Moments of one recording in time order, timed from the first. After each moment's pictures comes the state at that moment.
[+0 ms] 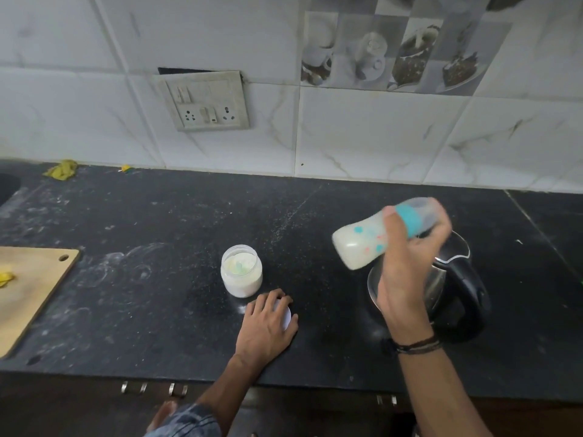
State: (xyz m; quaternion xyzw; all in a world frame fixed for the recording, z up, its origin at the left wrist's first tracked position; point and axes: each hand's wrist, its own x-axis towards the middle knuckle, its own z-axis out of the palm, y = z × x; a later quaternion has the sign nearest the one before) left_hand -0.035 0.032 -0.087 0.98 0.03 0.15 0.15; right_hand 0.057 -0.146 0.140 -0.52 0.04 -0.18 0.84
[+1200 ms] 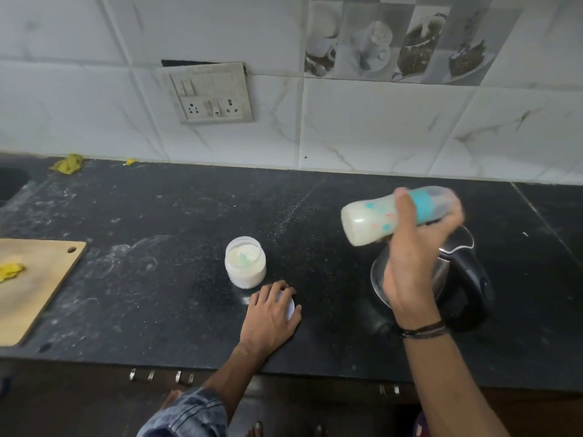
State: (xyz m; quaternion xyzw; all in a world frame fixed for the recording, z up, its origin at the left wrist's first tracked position) left_hand -0.036 0.031 -0.081 0.98 0.04 0.11 0.14; right_hand 0.060 -0.150 0.150 -0.55 0.03 -0.18 0.82
